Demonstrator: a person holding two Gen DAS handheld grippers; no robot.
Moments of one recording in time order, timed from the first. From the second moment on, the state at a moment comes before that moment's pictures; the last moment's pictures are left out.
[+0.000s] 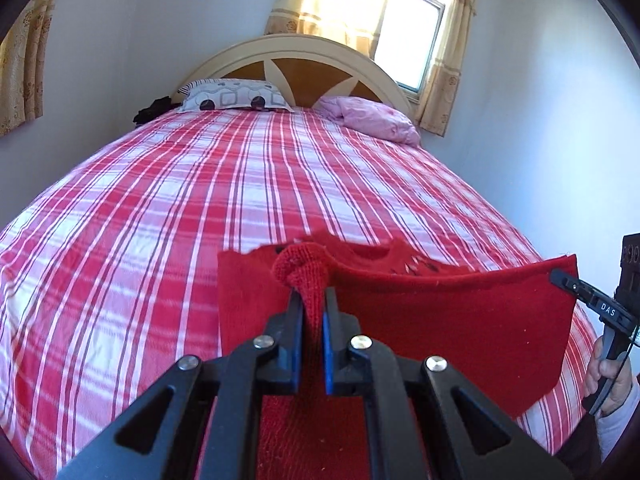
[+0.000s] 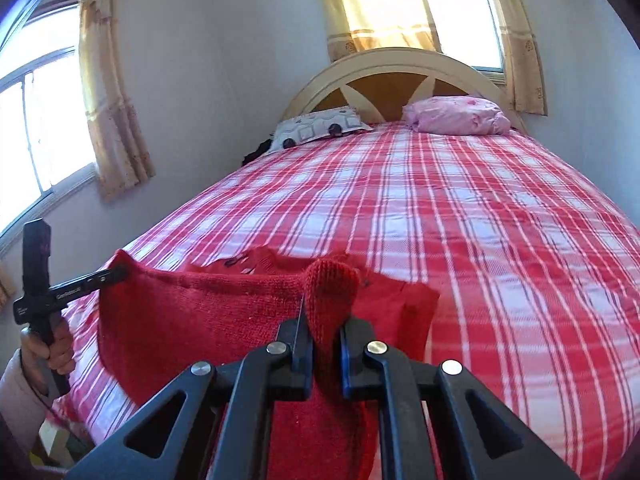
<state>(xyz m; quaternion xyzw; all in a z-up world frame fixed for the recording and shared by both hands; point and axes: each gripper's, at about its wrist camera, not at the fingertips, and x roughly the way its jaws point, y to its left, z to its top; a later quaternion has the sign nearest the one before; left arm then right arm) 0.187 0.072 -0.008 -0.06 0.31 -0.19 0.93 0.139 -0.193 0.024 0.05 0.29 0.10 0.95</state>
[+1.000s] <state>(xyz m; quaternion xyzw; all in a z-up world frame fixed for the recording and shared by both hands) 0.359 0.034 -0.101 -0.05 0.44 -0.08 0.89 0.346 -0.220 -0.097 0.03 0.46 -0.02 0.89</state>
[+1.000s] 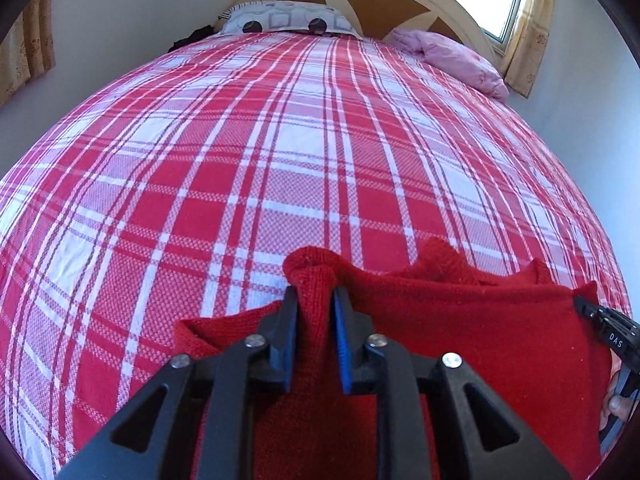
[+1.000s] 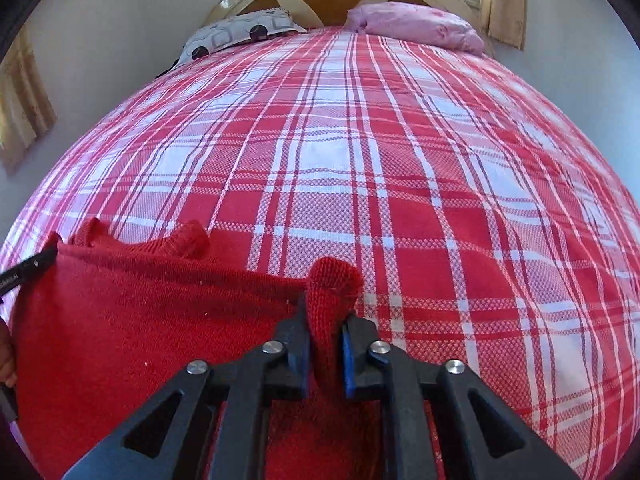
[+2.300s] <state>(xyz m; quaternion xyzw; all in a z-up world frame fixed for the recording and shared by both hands) 0.186 0.106 -0.108 -0.10 0.43 -0.05 0.90 0.100 -0.240 -0.074 0.21 0.35 -0.02 0.91</state>
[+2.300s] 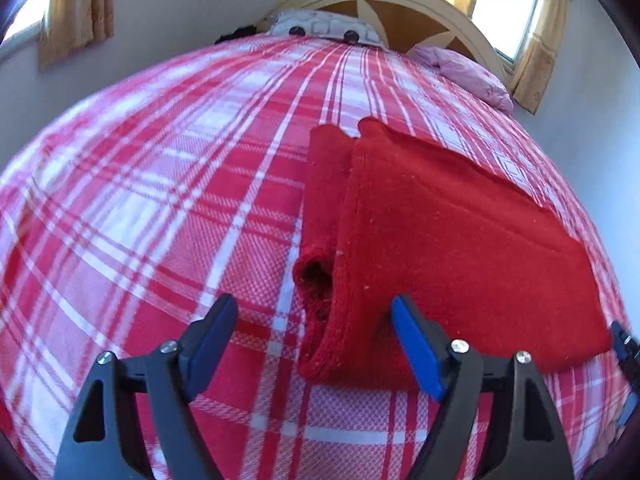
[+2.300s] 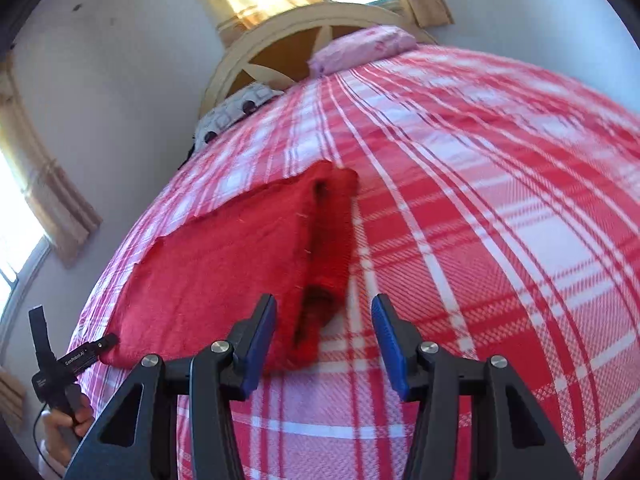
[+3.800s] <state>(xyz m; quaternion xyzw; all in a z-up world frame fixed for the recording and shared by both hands) 0.112 0.150 -0.104 -0.15 0.47 -0.14 0.86 0.029 -0.218 -0.087 0.23 0.42 0.09 0.88</state>
